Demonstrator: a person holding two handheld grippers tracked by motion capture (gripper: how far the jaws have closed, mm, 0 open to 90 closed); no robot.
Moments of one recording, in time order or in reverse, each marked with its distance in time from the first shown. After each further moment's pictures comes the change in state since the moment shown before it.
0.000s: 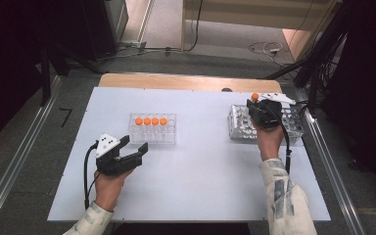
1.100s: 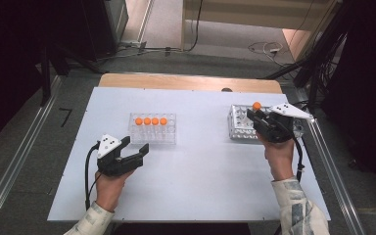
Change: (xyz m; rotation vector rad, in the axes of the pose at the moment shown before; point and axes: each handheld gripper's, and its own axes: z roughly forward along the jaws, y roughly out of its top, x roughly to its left) left arm -0.002 -0.002 0.001 0.010 0.000 0.004; right arm 0.012 -0.008 -0.069 -0.052 0.192 -0.059
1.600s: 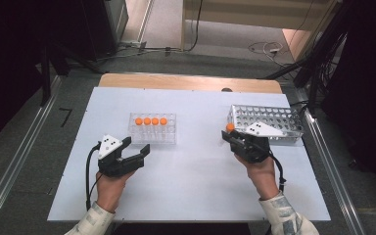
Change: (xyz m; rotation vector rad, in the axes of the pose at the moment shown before) left arm -0.003 0.000 0.000 -0.003 -0.011 0.002; right arm 0.060 -0.034 0.003 0.068 0.192 -0.102
